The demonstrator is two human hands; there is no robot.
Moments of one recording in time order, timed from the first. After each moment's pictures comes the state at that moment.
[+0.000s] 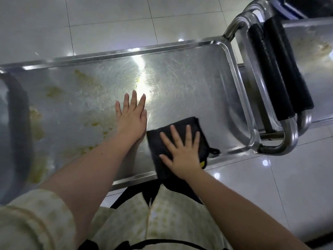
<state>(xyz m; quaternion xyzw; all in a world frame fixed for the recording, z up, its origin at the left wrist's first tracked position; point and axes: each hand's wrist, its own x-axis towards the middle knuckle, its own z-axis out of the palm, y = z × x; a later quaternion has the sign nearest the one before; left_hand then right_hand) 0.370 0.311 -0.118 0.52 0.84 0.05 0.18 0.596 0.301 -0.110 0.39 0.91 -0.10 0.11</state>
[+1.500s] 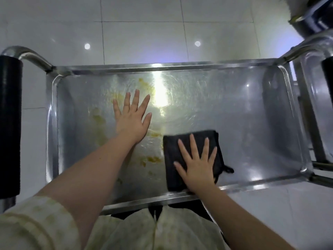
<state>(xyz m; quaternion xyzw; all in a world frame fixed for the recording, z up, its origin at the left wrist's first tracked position) 0.182 0.247 -0.129 0.51 0.85 0.00 0.13 0.455 0.251 -0.111 0.44 0.88 -0.13 0.14</state>
